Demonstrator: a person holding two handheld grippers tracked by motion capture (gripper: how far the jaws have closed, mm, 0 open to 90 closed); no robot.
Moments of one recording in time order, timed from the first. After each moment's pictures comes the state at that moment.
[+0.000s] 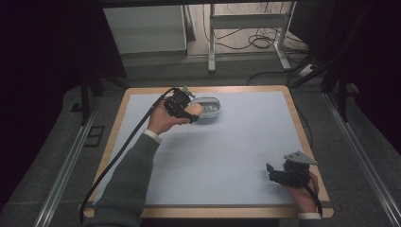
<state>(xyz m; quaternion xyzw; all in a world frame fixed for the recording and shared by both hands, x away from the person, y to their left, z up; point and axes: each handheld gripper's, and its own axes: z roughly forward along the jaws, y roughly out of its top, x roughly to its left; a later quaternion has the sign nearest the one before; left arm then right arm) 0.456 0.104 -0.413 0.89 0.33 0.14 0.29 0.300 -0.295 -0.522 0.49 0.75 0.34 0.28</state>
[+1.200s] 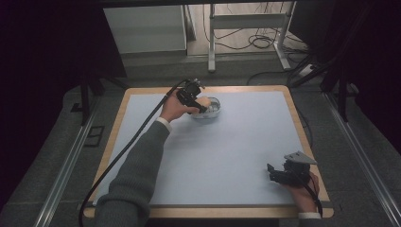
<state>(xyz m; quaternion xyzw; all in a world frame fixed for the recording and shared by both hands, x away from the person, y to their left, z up) 0.527 0.076 -0.436 0.90 0.32 0.12 0.27 0.302 -0.297 -0.526 0.50 0.75 0.33 0.28</state>
